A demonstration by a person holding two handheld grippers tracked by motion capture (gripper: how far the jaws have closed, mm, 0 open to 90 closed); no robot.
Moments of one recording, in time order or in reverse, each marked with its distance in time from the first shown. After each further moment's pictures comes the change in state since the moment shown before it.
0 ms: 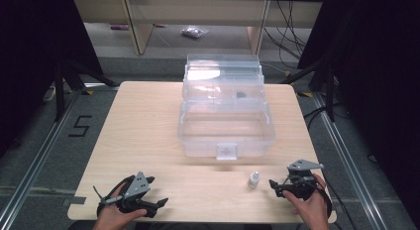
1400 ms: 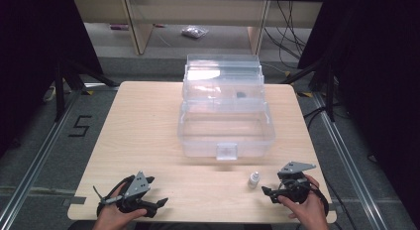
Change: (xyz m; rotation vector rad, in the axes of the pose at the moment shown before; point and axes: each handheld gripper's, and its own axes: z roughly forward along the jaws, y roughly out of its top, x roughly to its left) left arm 0.000 0.000 0.000 0.005 -0.007 -0.009; right arm 0.020 0.007 -0.004 0.024 0.127 -0.121
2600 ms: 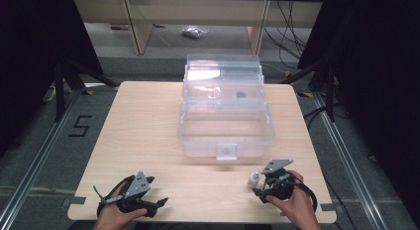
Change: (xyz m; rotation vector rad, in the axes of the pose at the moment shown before) left arm 0.000 0.000 0.001 0.000 0.015 0.002; right arm 0.026 0.029 0.015 0.142 0.003 -0.174
